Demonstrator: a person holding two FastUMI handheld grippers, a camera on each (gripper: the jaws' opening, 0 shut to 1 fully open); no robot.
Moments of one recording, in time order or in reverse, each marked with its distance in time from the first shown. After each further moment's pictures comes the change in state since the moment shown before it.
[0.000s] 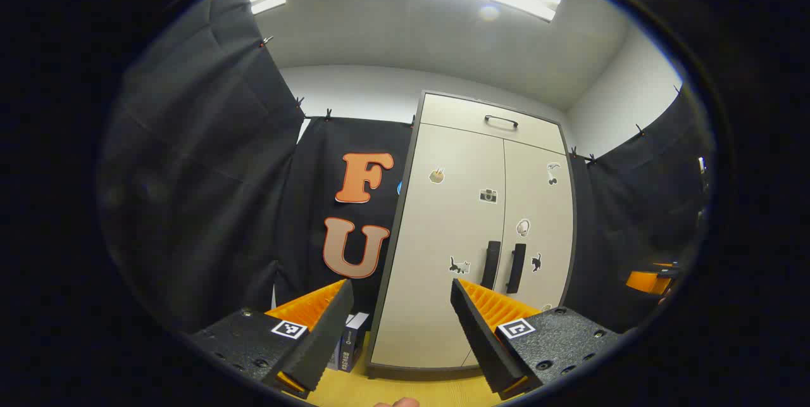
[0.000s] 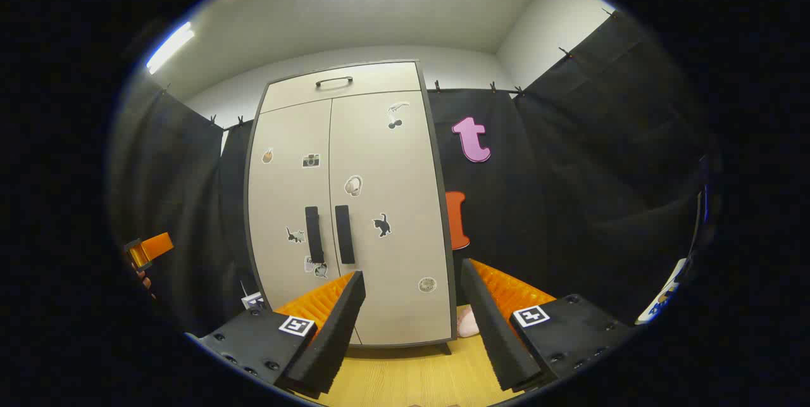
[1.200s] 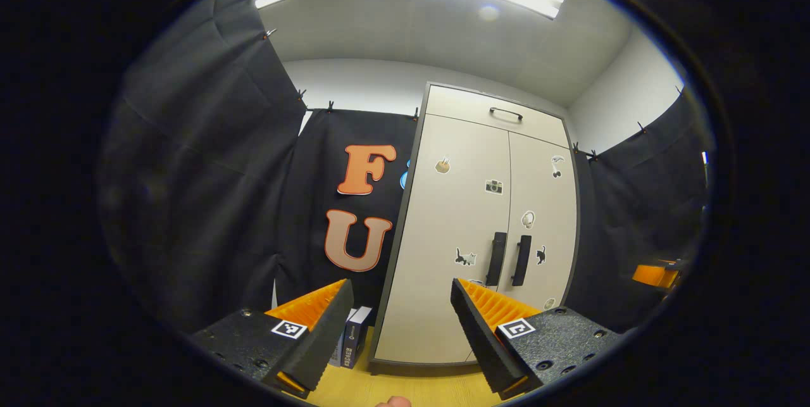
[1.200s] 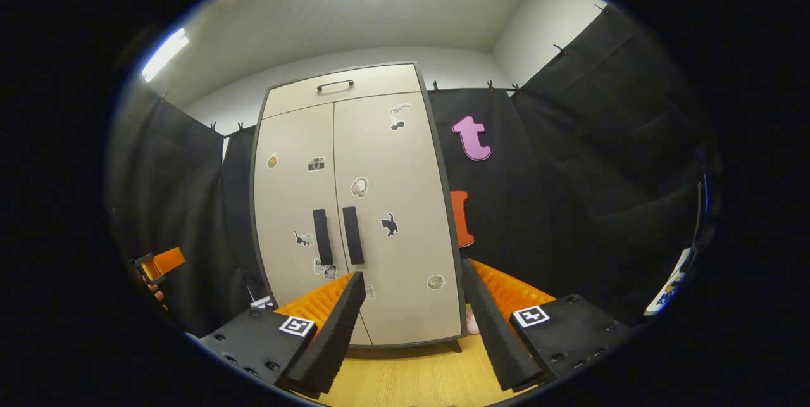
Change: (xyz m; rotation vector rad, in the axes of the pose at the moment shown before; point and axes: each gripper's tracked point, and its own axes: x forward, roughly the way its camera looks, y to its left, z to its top) left arm 0.001 0.012 -0.018 -0.007 0.032 -0.011; right arm -0.008 0.014 -0.003 0.029 -0.001 0.004
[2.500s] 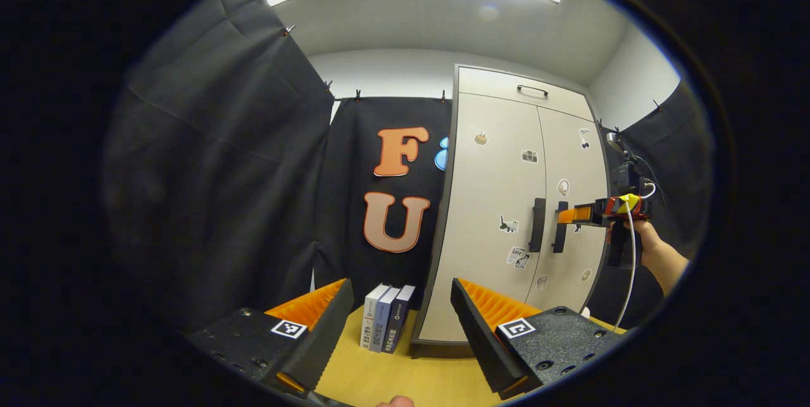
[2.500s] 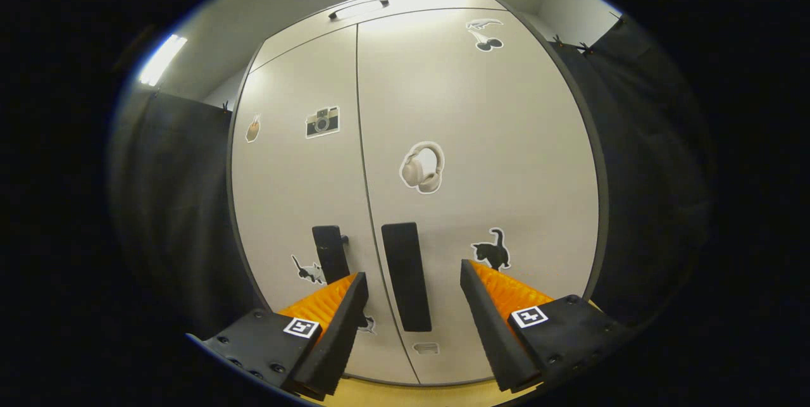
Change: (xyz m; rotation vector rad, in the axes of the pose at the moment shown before) left arm -0.039 0.075 -0.044 0.053 0.070 0.151; right arm 0.270 0.124 -0.023 0.020 0.169 0.224
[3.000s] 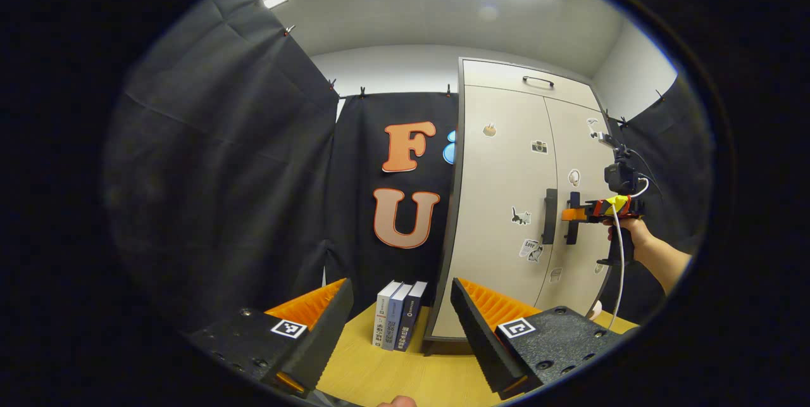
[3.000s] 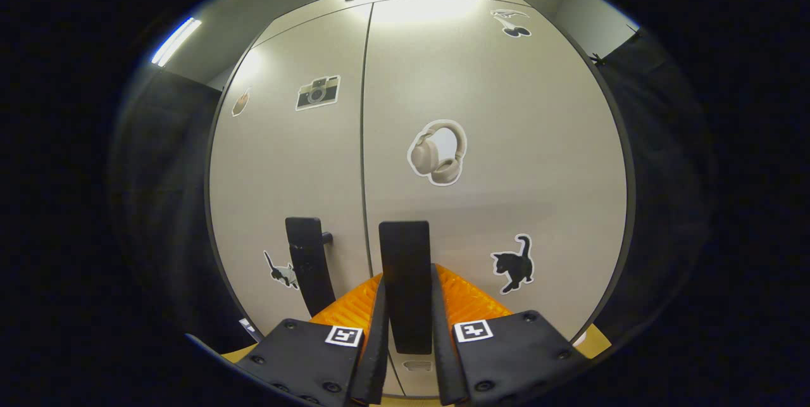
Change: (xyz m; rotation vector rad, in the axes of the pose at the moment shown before) left arm 0.003 0.009 -0.005 0.041 0.007 0.040; right arm 0.040 0.002 -0.011 -0.108 -0.022 -0.027
